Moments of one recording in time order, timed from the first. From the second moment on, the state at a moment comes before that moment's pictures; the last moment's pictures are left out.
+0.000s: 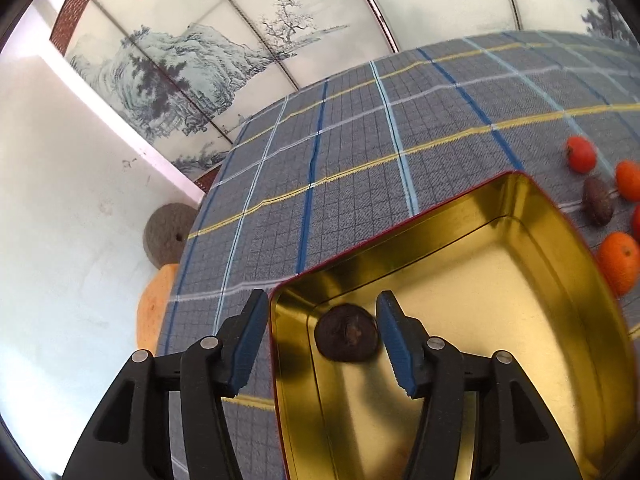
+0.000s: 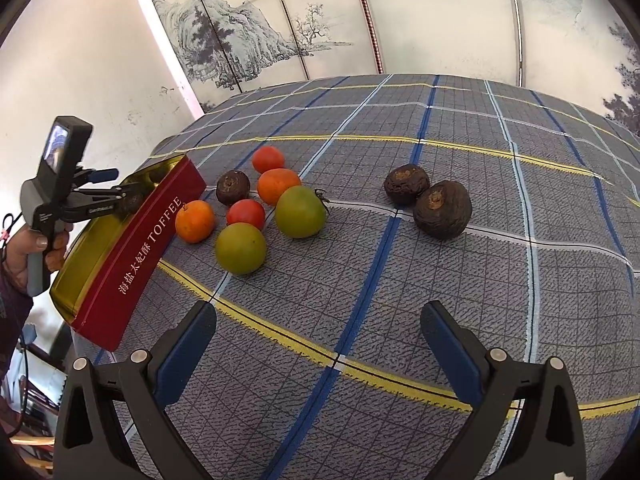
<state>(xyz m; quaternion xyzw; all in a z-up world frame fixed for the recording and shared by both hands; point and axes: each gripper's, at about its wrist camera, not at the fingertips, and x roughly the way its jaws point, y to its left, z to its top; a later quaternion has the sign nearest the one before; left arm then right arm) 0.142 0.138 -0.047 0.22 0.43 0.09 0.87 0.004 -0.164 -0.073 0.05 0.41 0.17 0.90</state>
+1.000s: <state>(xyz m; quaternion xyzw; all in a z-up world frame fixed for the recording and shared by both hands) -0.120 0.087 0.001 -0.08 0.35 0.05 0.93 0.028 -0.091 -0.052 0.00 0.41 0.28 0.87</state>
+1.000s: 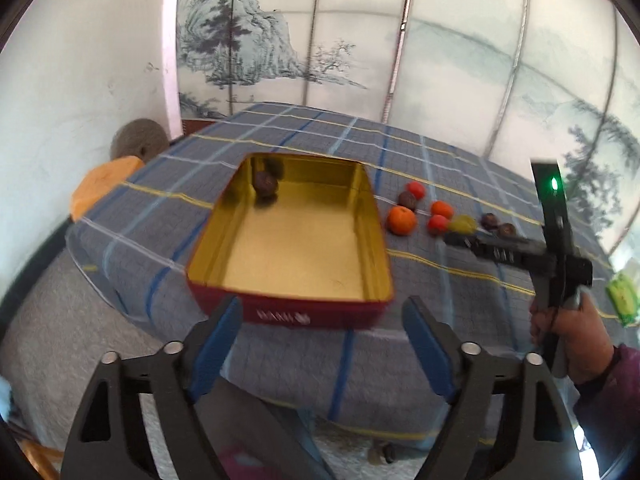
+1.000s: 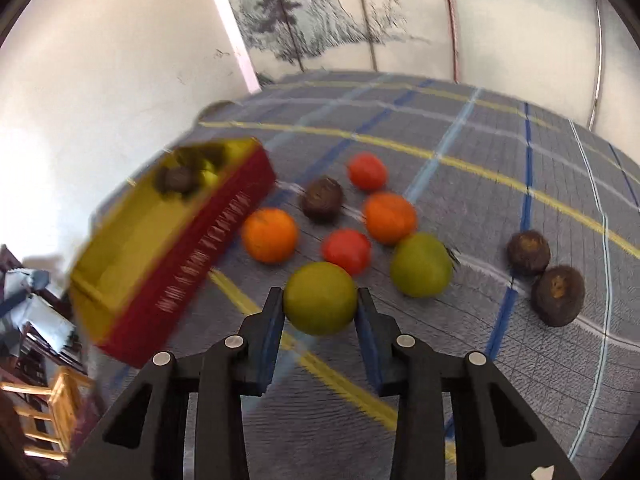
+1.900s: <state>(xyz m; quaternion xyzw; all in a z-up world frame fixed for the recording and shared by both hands) -0.157 0.138 -0.005 -0.16 0.37 0.10 0.91 0.073 0.158 -0.047 -0.11 0.47 0.40 0.78</state>
